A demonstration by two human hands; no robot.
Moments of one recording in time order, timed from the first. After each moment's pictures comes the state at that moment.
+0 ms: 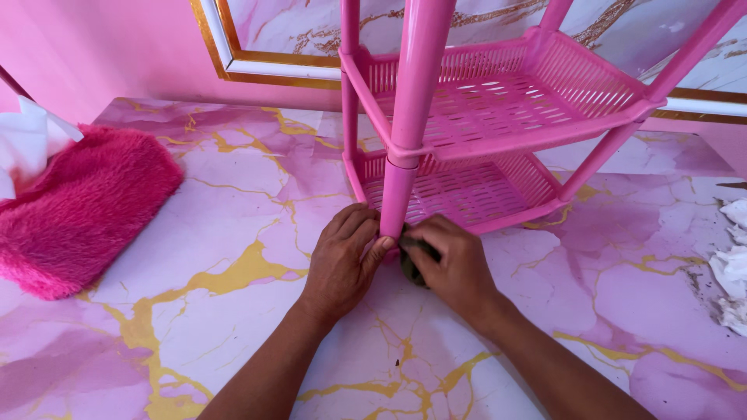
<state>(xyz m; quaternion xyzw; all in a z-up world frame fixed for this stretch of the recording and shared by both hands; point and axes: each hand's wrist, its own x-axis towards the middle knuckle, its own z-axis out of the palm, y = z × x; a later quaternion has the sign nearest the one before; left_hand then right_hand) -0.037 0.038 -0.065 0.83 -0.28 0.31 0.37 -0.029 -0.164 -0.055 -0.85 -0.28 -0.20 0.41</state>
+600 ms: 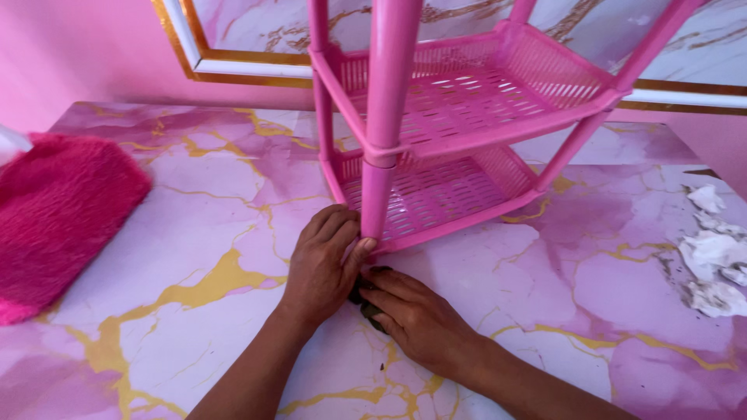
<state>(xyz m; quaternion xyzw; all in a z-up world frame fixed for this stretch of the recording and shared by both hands) -0.037 0.036 -0.068 0.83 -0.27 0.33 0.36 -0.082 -0.168 -0.100 -0.85 -0.40 -0.15 0.30</state>
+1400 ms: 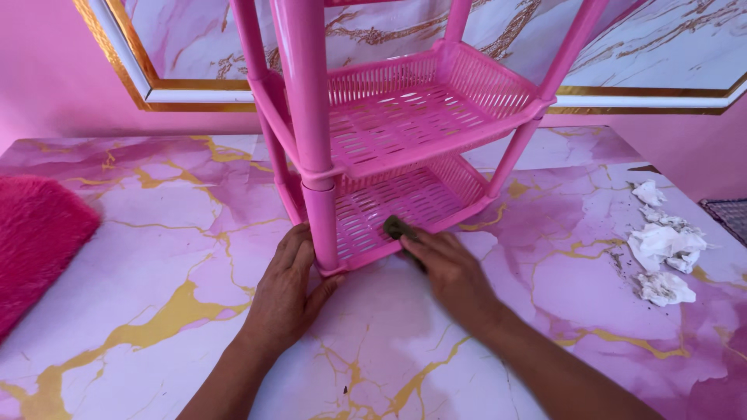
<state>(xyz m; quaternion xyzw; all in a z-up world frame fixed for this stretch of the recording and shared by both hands) -0.035 0.033 -0.066 0.85 -0.29 0.25 0.35 -0.031 -0.250 -0.084 -0.85 -0.32 -0.35 0.24</state>
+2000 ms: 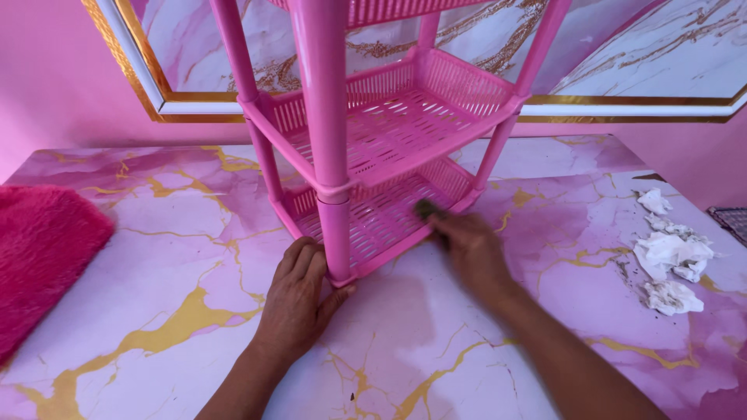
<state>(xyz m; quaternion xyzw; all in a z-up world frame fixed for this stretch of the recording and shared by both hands) -0.033 0.030 -0.073 0.87 -0.29 0.27 0.29 0.001 -0.261 -0.065 -0.88 -0.20 -0.34 0.27</state>
